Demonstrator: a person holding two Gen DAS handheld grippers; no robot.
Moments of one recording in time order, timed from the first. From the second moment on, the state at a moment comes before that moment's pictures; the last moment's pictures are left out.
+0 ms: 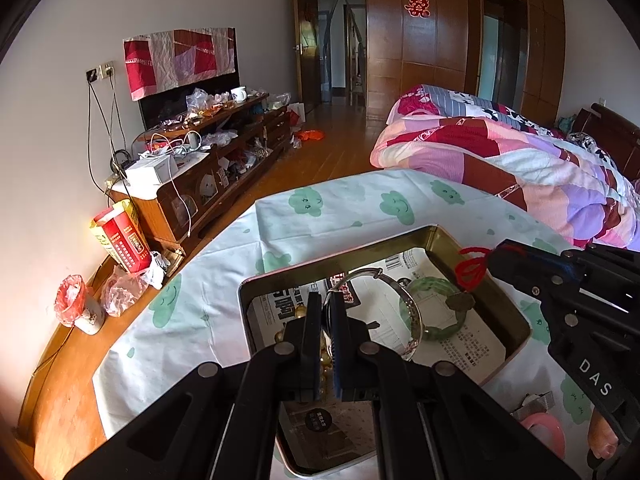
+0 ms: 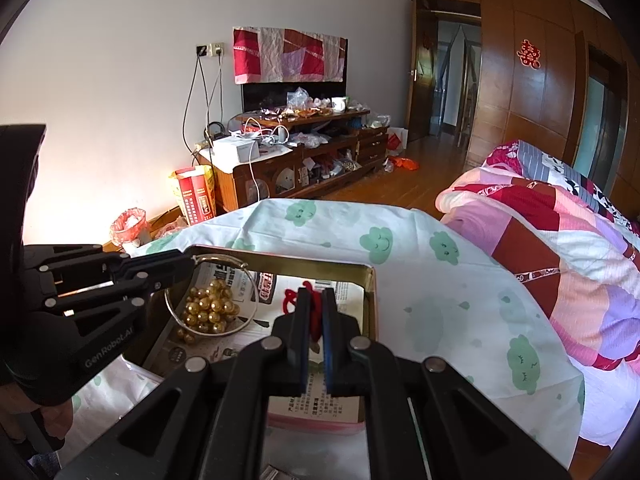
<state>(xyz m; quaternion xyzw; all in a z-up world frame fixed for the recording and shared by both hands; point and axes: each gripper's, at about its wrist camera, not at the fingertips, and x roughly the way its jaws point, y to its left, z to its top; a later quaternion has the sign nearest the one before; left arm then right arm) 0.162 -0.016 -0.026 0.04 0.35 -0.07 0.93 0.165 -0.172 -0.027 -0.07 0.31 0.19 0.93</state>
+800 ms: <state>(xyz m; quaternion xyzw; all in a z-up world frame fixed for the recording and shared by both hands) 0.171 -0.015 -0.053 0.05 0.38 -0.07 0.92 0.182 -0.164 -0.052 -0.08 0.35 0.18 0.91</state>
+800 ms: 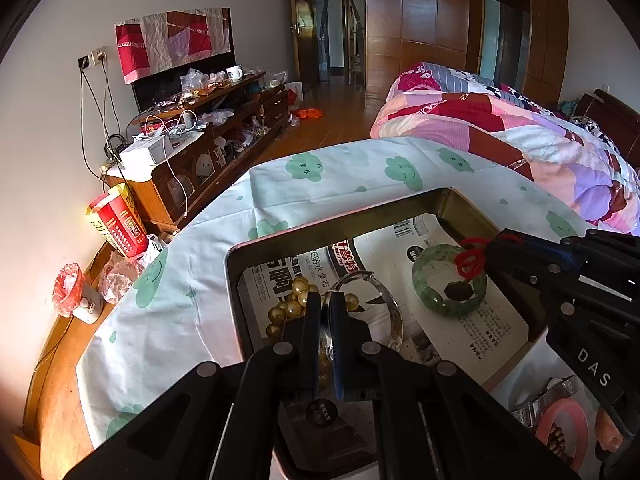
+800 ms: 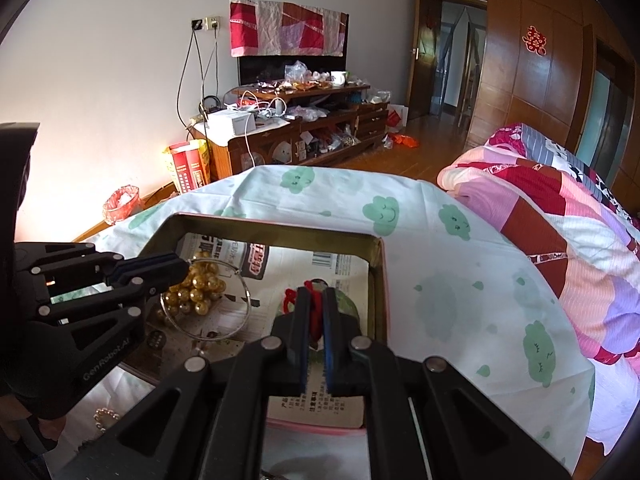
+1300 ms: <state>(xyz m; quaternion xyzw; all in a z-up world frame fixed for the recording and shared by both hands) 0.169 -0.019 -0.055 0.05 0.38 -0.07 0.92 0.182 -0.167 -0.059 -0.08 0.36 0.18 0.91</state>
